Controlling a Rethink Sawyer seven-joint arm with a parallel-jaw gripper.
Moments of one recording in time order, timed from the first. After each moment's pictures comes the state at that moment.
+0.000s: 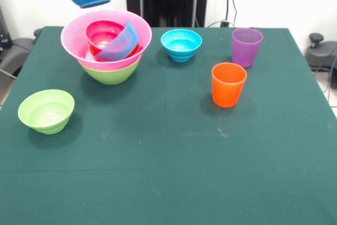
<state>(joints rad) -0.67 -1.12 0.32 1.92 -0.24 0.76 1.71</state>
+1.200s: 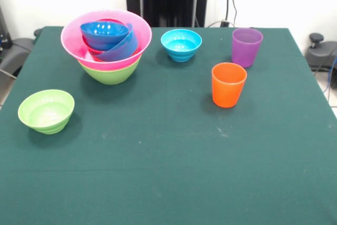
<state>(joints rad) -0.68 -1.14 0.29 2.17 -0.20 0.47 1.71</state>
